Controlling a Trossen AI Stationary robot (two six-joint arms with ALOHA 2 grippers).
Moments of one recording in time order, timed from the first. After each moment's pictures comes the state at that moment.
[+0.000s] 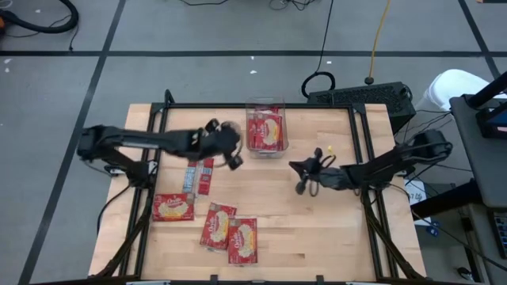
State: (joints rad) left arm 0.03 1.42 1.10 -0.46 -0.47 -0.24; right arm 0.17 1.38 0.26 0.71 0.66 0.23
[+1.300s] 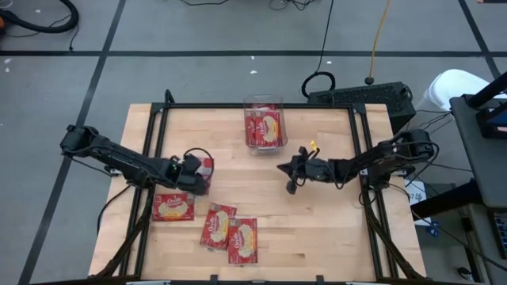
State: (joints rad) left arm -0.26 1.23 0.63 -0.79 -0.43 -1.13; right arm 0.05 1.53 0.37 0.72 0.34 0.22
